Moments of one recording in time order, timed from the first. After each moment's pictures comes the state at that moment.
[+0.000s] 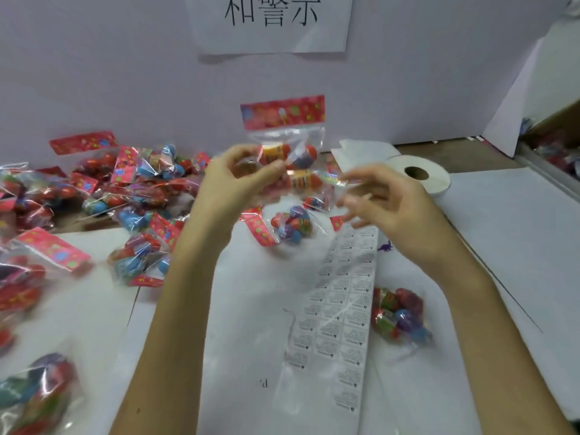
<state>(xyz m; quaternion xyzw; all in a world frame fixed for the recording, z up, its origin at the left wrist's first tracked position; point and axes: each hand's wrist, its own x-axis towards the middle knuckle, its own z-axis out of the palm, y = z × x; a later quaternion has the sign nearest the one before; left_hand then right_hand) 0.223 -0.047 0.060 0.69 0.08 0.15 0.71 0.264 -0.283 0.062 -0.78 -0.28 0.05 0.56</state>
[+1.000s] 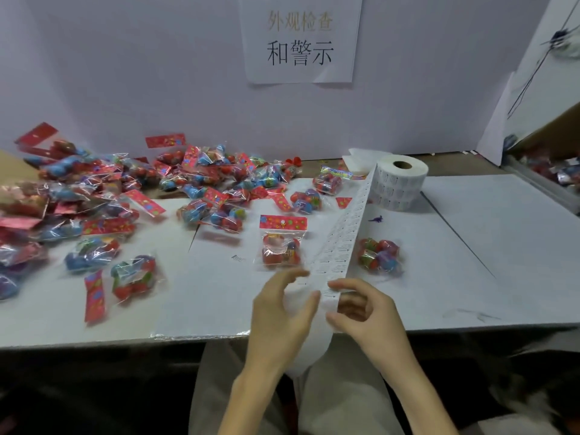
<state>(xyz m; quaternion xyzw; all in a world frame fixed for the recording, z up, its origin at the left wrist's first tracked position) 0.008 -0.174 -0.068 0.81 0.11 0.27 0.51 0.066 -0.334 -0.058 -0.74 -0.19 0.09 0.64</state>
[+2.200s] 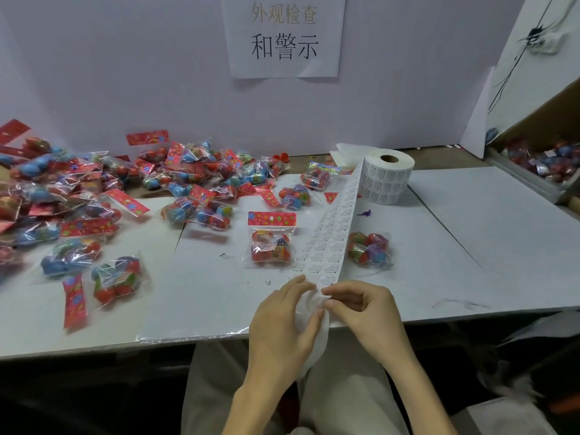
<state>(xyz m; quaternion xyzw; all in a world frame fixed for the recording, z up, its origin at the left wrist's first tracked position) 0.002 -0.191 -0.082 0.89 0.09 0.23 0.37 0.076 -0.340 -0.070 -0.76 -0.18 0.07 0.62</state>
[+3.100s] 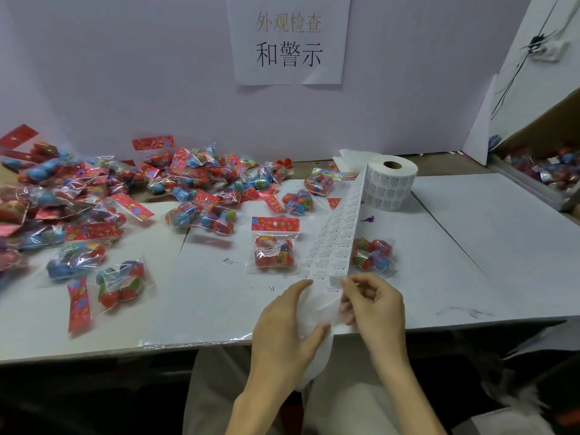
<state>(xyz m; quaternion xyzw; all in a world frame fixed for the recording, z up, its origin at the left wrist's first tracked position) 0.002 -0.184 -0.085 0.90 0.10 0.18 0.38 0.081 -0.322 -0.071 -0.74 -0.05 -0.05 0.67</state>
